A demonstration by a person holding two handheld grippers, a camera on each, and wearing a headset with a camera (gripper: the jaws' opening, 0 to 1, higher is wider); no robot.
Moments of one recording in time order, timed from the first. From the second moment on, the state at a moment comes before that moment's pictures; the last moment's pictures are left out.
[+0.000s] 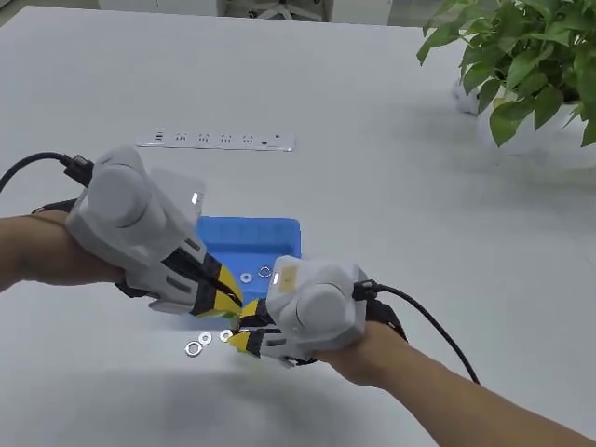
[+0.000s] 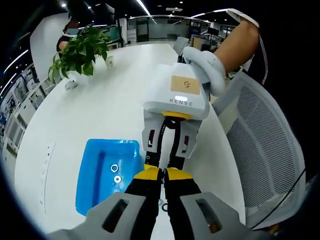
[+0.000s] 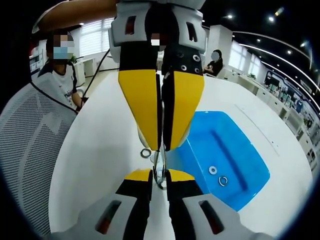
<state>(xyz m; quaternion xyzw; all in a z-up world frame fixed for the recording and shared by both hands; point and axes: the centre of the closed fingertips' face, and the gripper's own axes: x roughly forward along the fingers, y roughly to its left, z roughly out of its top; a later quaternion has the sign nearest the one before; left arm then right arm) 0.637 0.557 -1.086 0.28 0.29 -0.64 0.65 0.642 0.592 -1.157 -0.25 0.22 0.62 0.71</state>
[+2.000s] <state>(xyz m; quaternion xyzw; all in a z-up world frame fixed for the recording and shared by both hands) 0.625 0.556 -1.047 0.29 0.29 -0.64 0.65 0.631 0.595 -1.114 -0.21 0.21 0.62 0.73</state>
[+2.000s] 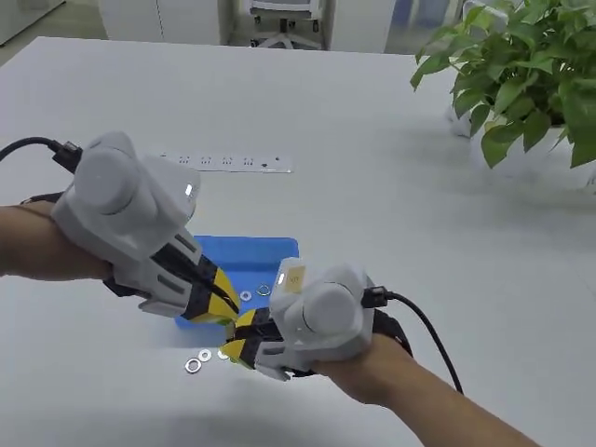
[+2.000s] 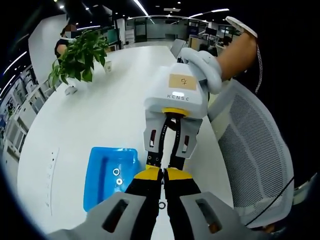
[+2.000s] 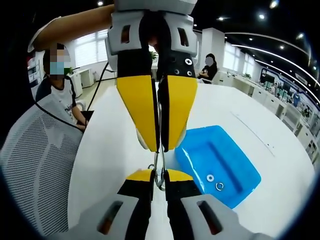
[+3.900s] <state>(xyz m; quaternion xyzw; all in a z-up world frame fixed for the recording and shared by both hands) 0.703 0.563 -1.045 0.31 0.28 -0.62 0.66 0.712 0.605 -1.111 -0.22 0.19 0.62 0.73</state>
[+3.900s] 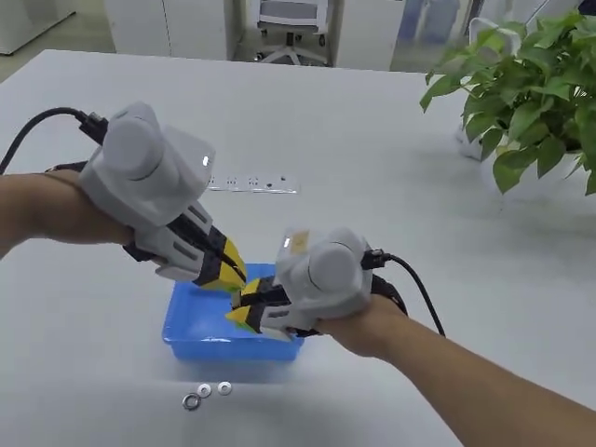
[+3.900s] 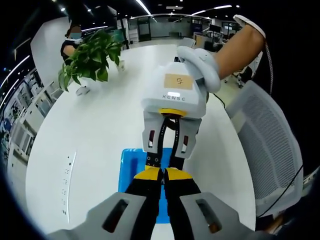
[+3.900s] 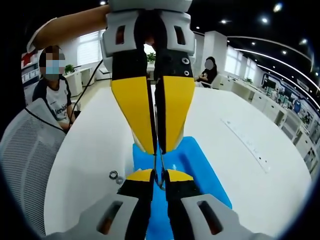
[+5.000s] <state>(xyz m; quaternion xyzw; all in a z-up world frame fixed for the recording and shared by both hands) 0.718 0.567 -1.077 0.31 0.30 -0.62 0.65 0.724 0.607 -1.145 -0.22 0.23 0.63 0.71</state>
